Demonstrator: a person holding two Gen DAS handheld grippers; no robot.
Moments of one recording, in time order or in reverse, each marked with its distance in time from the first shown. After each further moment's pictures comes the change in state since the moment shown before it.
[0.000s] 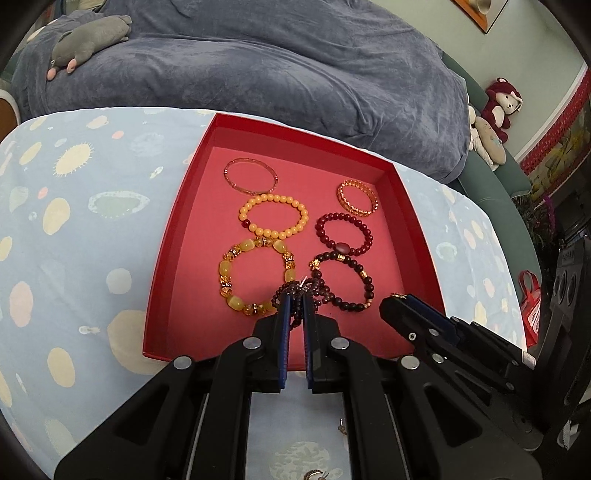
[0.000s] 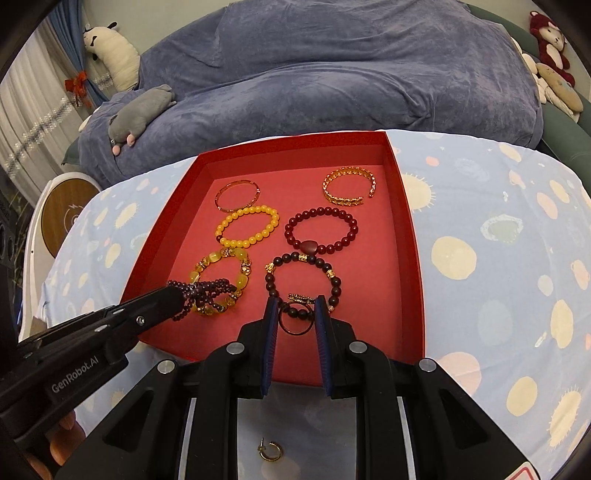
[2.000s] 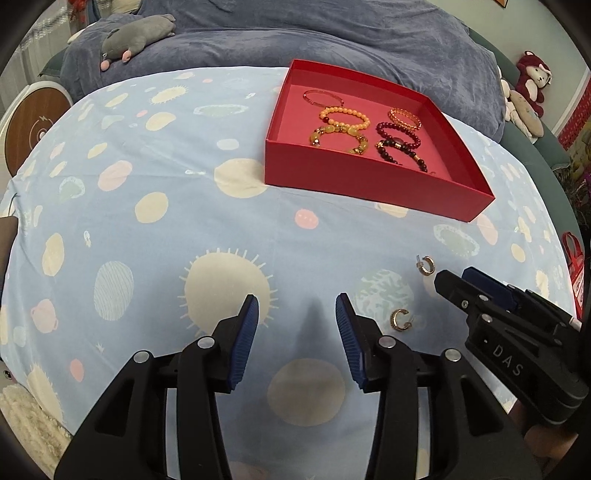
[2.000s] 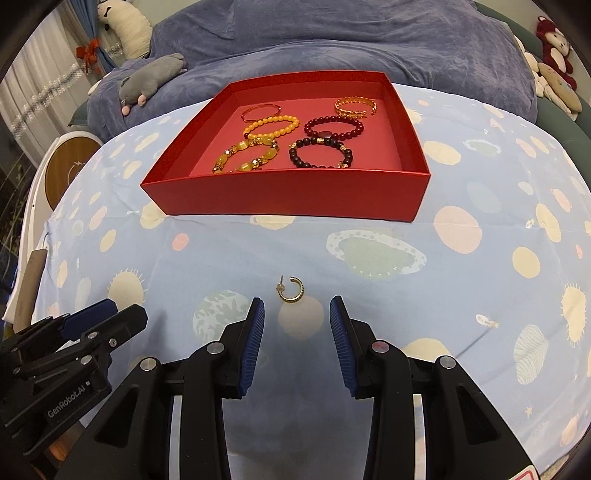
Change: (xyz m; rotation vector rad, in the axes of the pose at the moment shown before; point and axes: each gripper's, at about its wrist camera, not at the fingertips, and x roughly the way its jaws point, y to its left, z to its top) left arm -0.058 0.028 -0.127 0.011 0.032 0.230; right arm -0.034 0.022 -0.106 -0.058 0.068 -0.033
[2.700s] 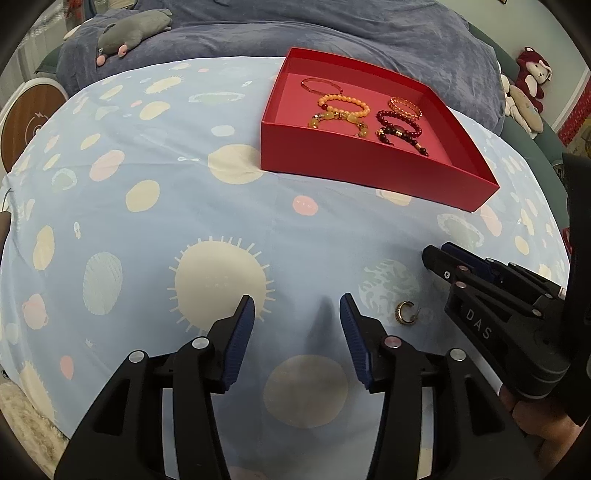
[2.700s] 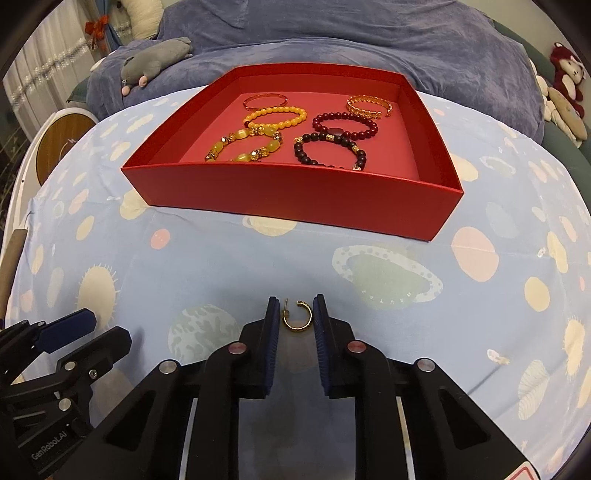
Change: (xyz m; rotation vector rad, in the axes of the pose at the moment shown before) left arm 0.010 -0.002 -0.004 0.009 0.021 -0.015; right arm 0.024 0.006 0.006 -0.080 0.007 -0.056
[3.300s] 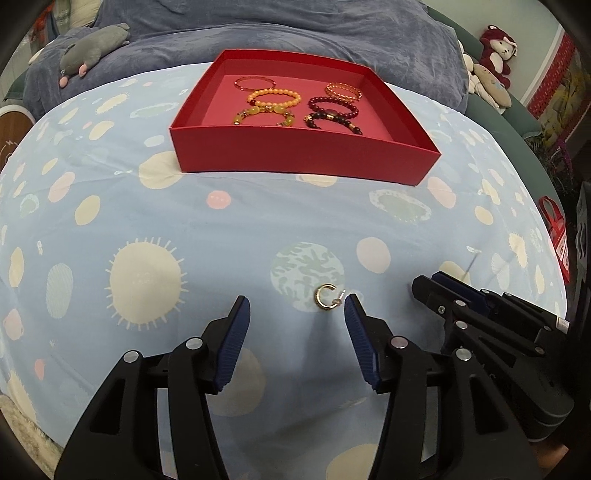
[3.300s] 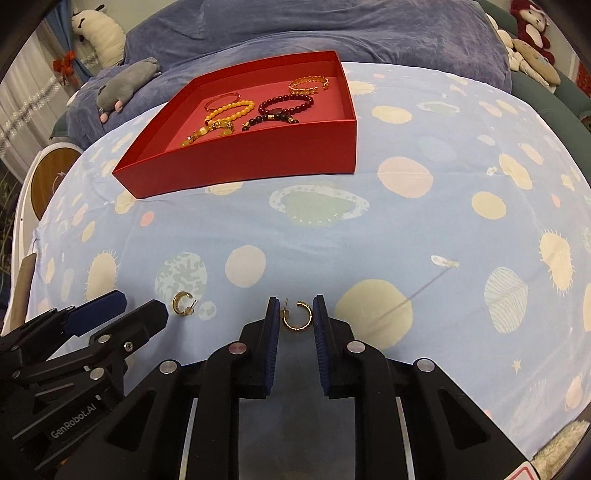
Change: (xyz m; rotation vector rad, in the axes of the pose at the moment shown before) left arm -0.002 -0.053 -0.011 0.113 0.009 -0.085; right arm -0.035 -0.040 -0.044 0.170 0.022 0.016
